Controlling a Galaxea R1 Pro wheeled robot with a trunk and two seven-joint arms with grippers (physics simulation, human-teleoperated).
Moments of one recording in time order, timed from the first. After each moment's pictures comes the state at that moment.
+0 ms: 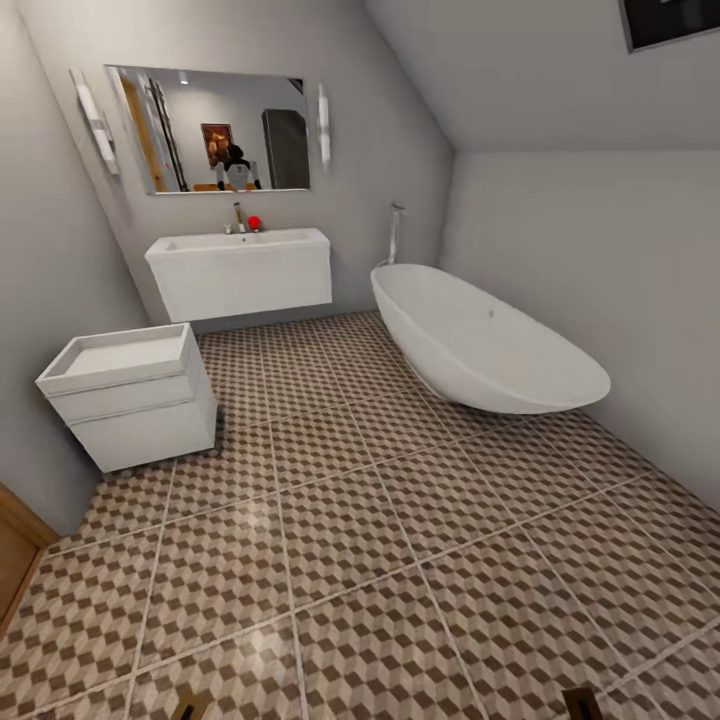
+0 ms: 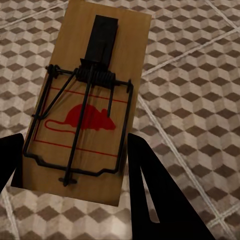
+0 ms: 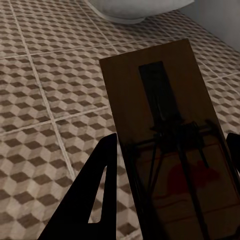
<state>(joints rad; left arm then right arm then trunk) -0.24 0.15 -0.20 0.07 0.17 -0.92 -0.20 -0.12 -0.13 0.07 -0.21 -0.16 -1.04 -0.07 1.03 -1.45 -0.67</state>
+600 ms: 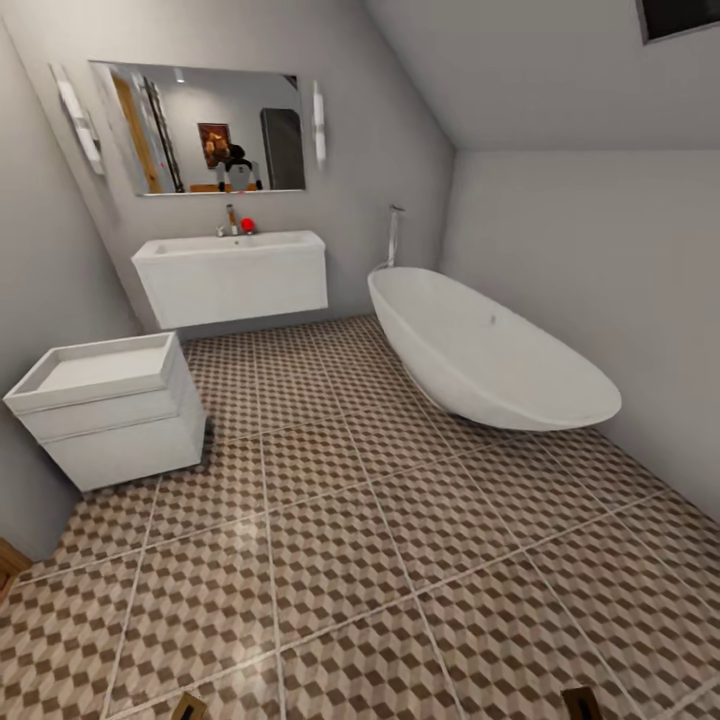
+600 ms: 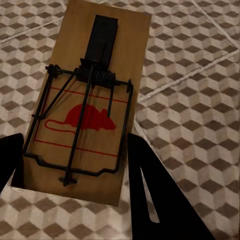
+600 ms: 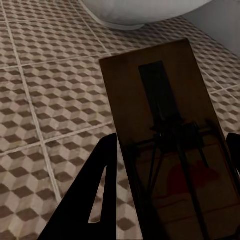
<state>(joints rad) -0.24 0.15 -0.19 0.07 0.17 -0.91 -0.20 -0.12 -0.13 0.07 -0.21 -0.16 -1.04 -0.07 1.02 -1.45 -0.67</state>
